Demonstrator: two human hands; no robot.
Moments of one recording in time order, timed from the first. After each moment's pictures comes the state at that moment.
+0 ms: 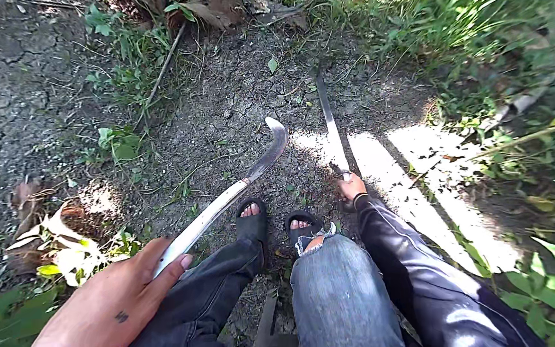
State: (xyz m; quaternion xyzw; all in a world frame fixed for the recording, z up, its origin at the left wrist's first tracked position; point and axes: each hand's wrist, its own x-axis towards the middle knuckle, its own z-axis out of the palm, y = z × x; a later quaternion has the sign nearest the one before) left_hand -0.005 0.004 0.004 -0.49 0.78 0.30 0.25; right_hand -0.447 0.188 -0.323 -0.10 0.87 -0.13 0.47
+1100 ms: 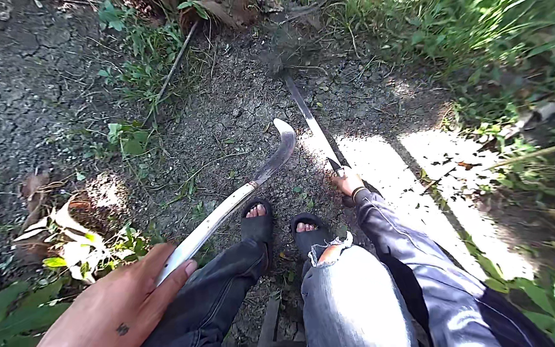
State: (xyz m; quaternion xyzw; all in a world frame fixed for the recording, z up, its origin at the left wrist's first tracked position) left_hand 0.002 0.004 0.004 -0.49 0.77 0.32 0.25; right_hand -0.440 0.139 -0.333 -0.22 0.84 -0.04 0.49
